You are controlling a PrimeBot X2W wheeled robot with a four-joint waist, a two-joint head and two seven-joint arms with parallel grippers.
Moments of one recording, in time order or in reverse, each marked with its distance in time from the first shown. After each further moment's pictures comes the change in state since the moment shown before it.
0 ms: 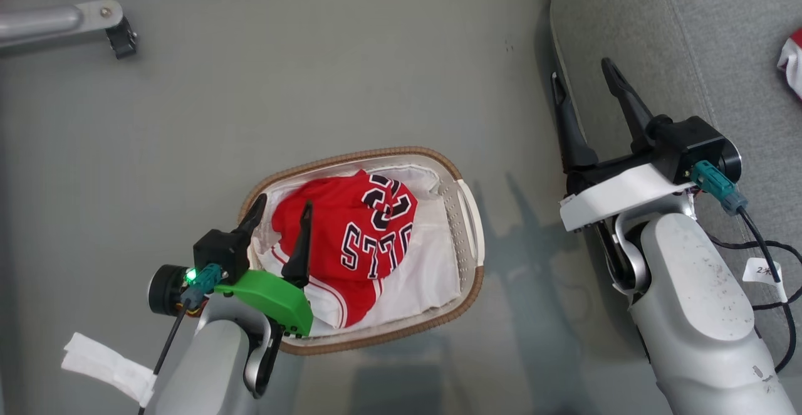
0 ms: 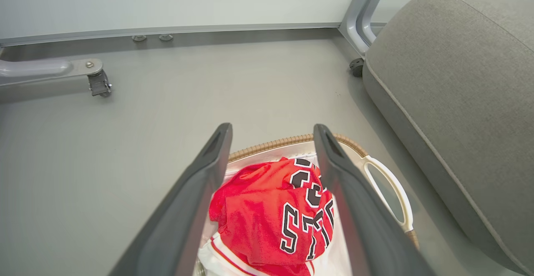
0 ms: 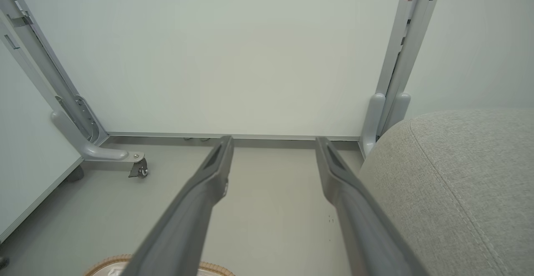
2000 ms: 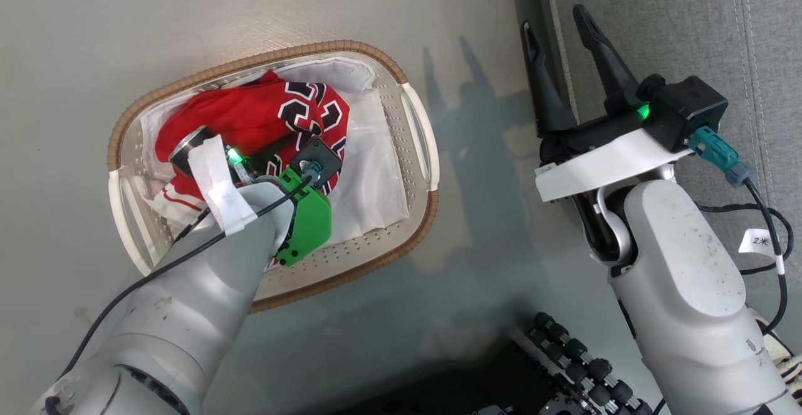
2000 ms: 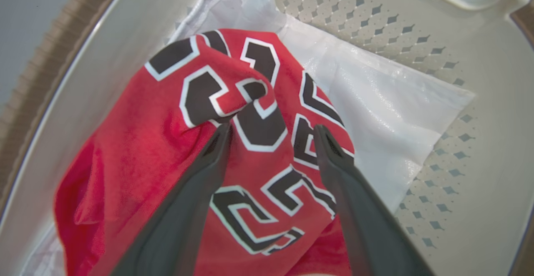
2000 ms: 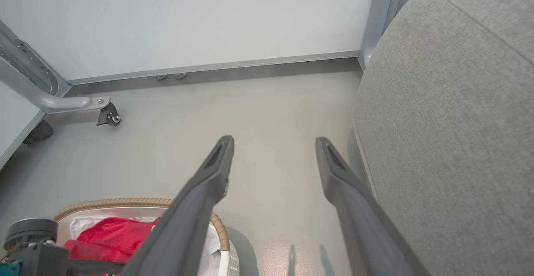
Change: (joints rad) left arm -0.616 -0.030 -0.629 0.704 0.144 0.000 0.119; right arm -0.088 0.009 0.087 -0.072 0.120 0.000 0.000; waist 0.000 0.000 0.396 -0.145
